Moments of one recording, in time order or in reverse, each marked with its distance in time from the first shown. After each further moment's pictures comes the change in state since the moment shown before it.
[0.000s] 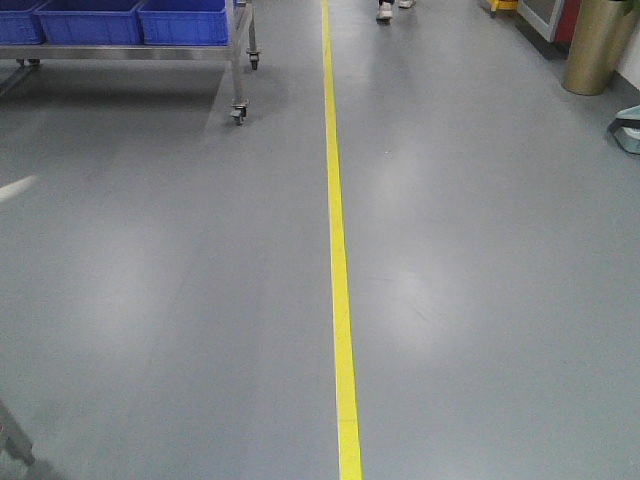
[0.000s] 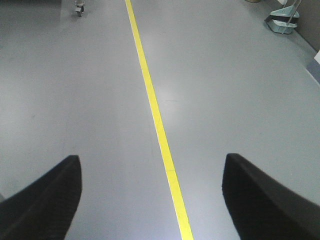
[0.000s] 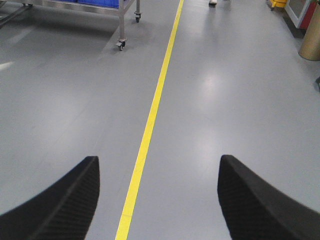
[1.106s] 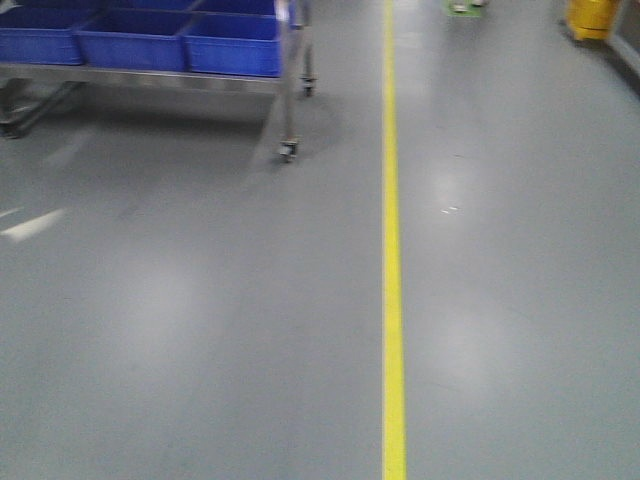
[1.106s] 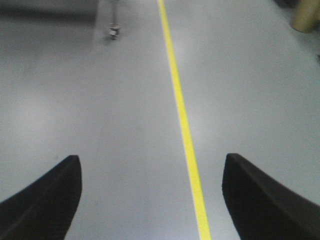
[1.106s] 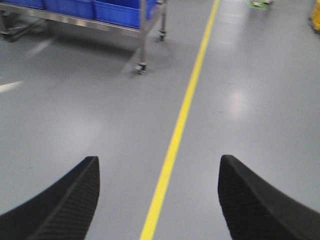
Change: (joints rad) left arm 0.000 0.000 0.000 0.000 0.000 0.000; right arm 0.000 0.000 0.000 -0.001 0.000 0.000
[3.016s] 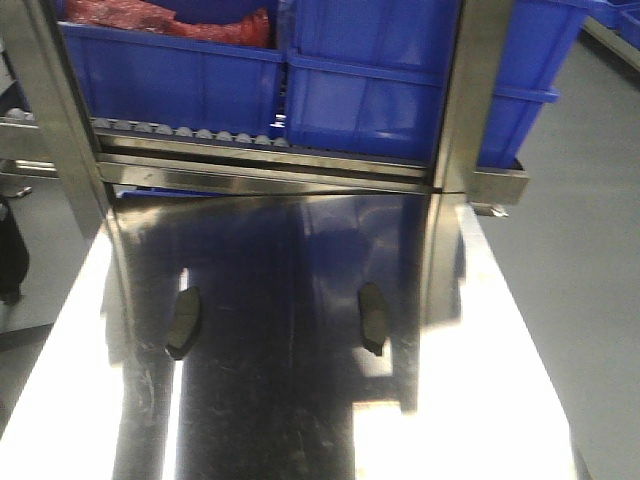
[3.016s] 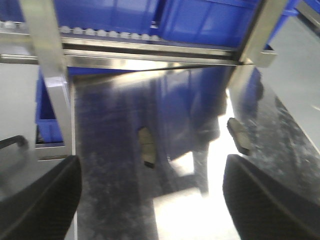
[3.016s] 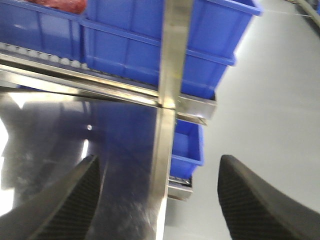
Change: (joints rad) left arm 0.000 0.000 0.000 0.000 0.000 0.000; right arm 0.000 0.000 0.000 0.000 0.000 0.000
